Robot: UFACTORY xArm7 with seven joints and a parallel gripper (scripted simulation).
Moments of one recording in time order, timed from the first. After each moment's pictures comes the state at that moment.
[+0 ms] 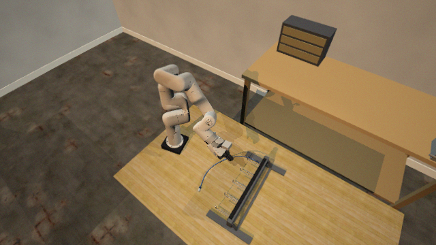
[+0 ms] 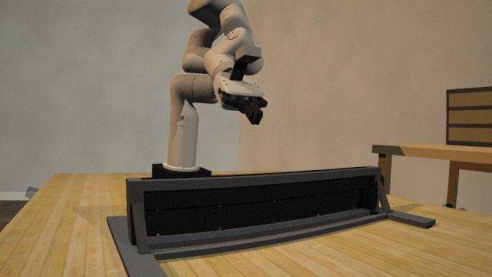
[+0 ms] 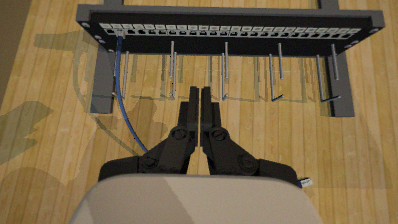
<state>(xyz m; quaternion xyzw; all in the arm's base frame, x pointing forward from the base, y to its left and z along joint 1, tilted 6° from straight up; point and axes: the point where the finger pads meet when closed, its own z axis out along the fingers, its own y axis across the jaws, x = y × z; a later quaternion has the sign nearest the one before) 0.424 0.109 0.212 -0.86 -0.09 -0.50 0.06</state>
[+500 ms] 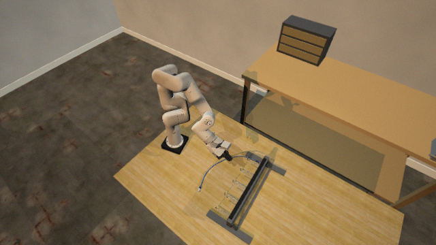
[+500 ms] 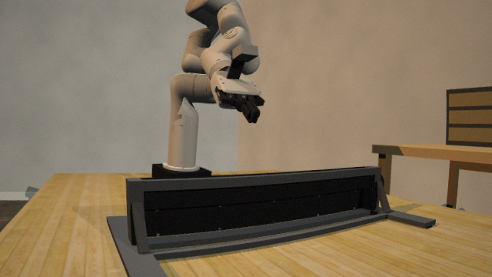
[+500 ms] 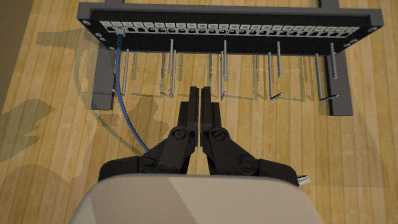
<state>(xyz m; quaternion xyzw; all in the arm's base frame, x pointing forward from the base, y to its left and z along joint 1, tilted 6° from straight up) 0.421 0.104 0.214 -0.86 -0.09 -0.50 0.07</state>
